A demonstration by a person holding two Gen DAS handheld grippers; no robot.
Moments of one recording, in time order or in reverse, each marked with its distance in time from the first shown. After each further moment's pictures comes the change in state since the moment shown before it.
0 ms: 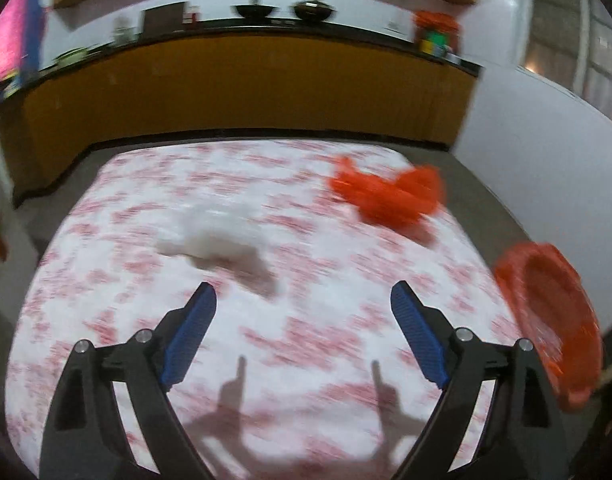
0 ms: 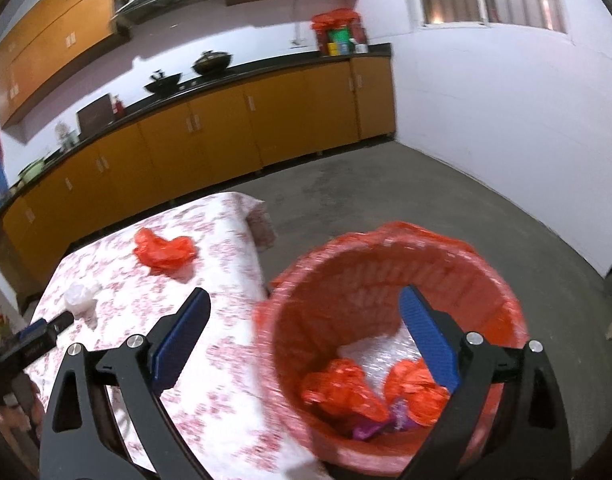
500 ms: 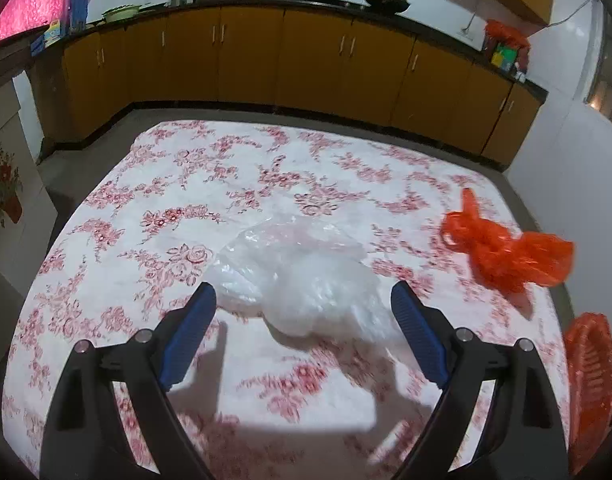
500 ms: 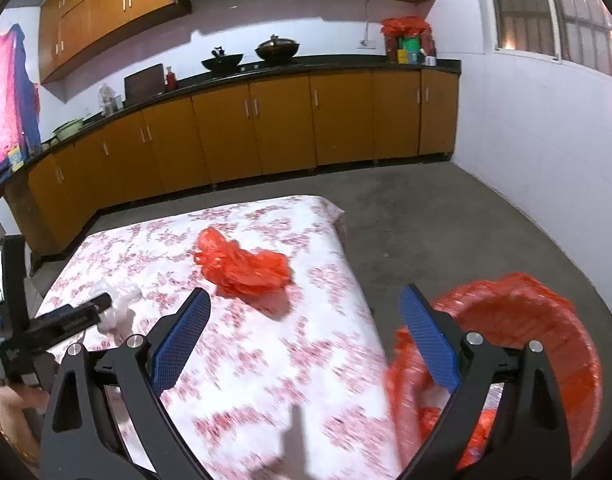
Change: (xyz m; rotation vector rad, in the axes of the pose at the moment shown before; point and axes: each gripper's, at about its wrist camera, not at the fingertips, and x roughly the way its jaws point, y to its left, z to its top) left arm 0.080 0.065 0.041 -0.150 0.083 0.113; right arm 0.074 0.112 0.023 -0.153 0.008 0.112
